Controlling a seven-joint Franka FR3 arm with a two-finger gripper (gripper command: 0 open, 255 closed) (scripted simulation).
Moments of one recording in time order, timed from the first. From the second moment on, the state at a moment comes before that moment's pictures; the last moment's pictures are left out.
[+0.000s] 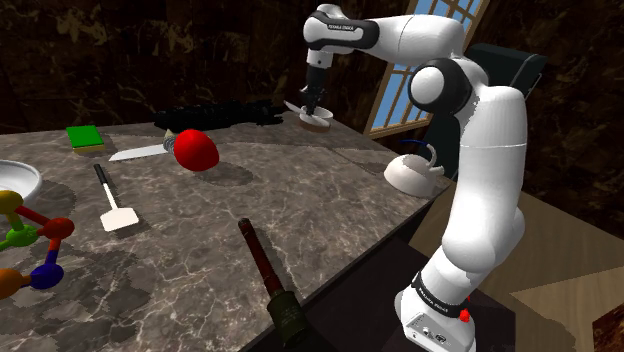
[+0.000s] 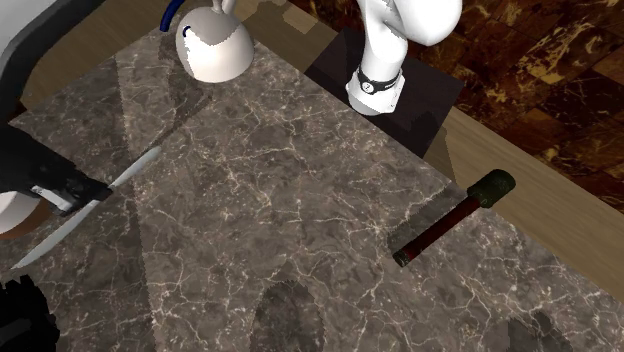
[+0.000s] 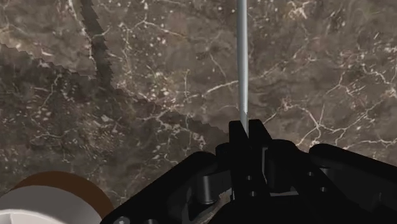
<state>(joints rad) -0.23 0.47 -0.05 -1.23 0.02 1.65 -0.15</state>
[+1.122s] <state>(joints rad) -0.23 0.48 -0.05 -1.44 0.02 1.87 -0.15</state>
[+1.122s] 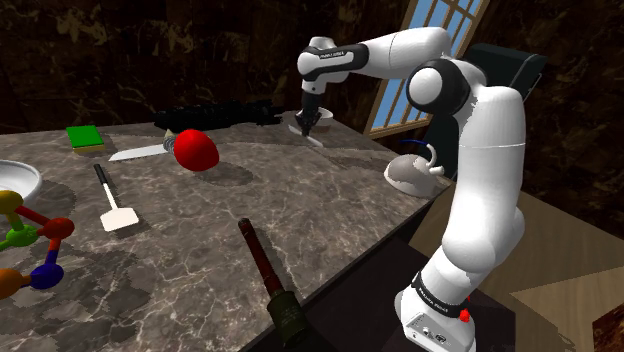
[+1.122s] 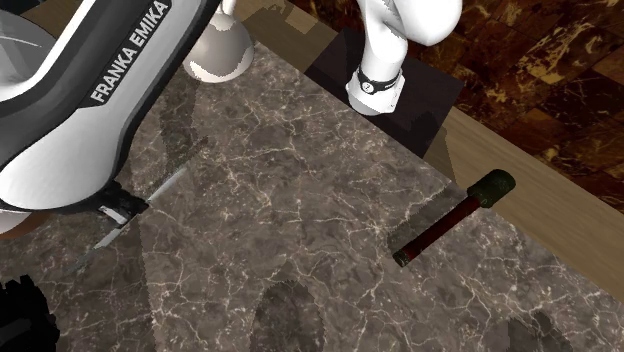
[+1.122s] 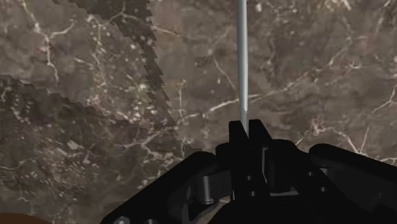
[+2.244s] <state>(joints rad) -0.23 0.50 -0.05 -1.51 0.02 1.96 -0.15</state>
